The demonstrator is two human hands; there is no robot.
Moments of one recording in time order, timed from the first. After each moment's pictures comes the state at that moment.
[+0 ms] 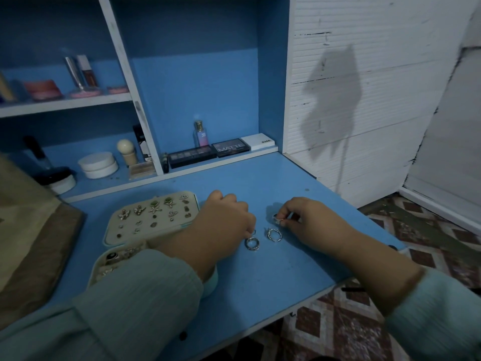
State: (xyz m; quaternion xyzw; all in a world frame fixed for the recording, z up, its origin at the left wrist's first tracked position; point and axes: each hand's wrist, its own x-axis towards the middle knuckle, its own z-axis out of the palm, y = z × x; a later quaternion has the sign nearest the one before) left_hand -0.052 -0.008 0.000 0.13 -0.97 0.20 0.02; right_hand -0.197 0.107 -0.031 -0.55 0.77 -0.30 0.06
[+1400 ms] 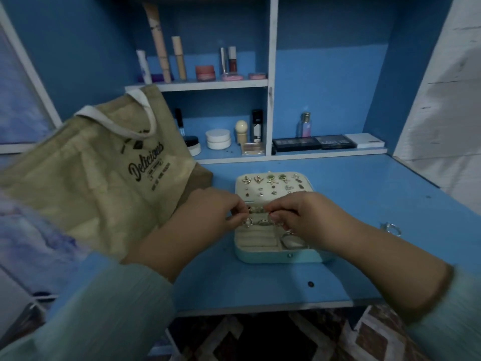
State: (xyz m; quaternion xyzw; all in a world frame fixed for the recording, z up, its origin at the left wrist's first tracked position) left_hand 0.159 -0.040 0.018 0.35 -0.93 -0.01 0.12; right_hand -0.014 0.042 0.014 -0.66 0.67 -0.30 0.16
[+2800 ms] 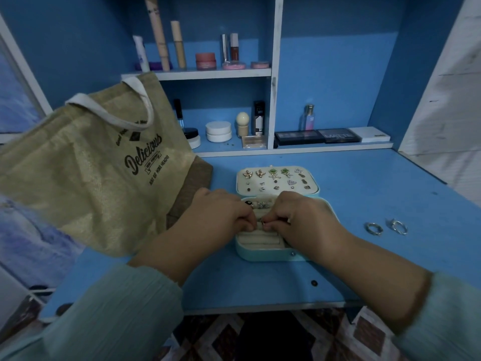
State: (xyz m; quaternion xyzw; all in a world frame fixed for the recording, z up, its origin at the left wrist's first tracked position) left_hand 0.150 -0.040 0.005 0.34 -0.94 0.03 0.07; right_hand -0.001 0.041 -0.001 -0.71 0.65 -0.26 0.07
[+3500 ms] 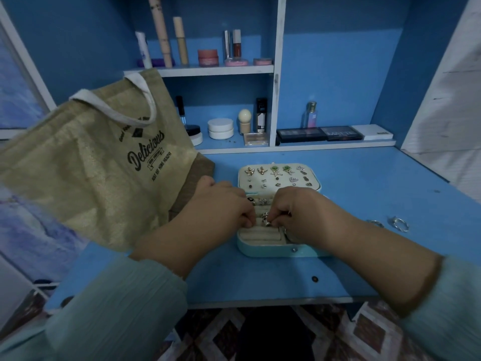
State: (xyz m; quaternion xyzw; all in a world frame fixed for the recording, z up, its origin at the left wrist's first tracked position) left_hand 0.150 -0.033 0.014 0.34 -0.93 0.09 0.03; right_hand -0.007 0.031 0.008 -0.73 0.65 -0.16 0.10
